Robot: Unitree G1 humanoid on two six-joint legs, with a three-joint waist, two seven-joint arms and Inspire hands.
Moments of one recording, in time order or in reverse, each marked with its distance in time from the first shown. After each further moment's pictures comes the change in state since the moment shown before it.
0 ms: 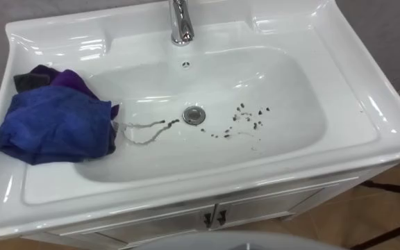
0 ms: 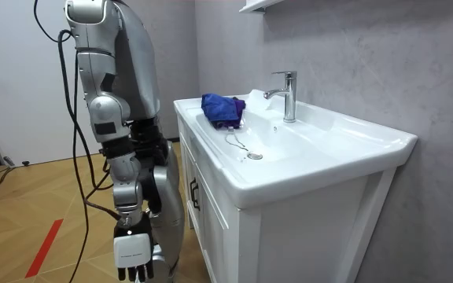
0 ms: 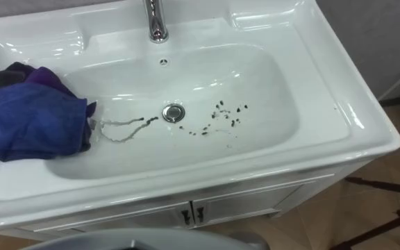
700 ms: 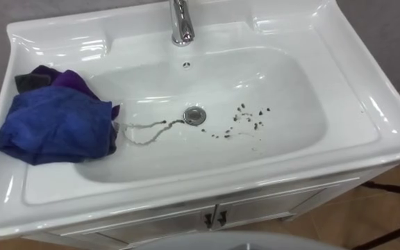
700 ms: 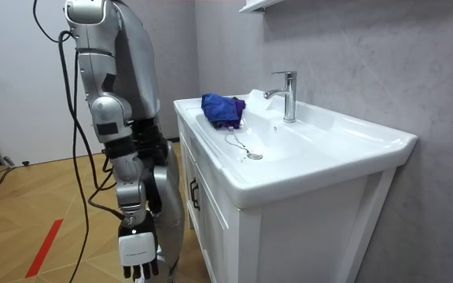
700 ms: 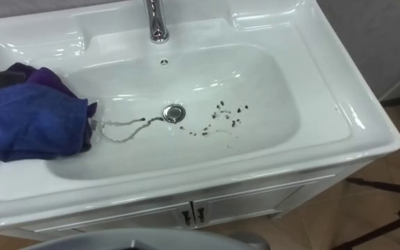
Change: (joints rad) left arm 0.000 0.000 0.000 -0.001 0.000 -0.002 0.000; right arm -0.018 -0.001 0.000 0.000 -0.005 -0.001 0.021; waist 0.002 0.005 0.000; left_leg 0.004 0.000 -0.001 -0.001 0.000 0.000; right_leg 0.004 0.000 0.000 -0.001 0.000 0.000
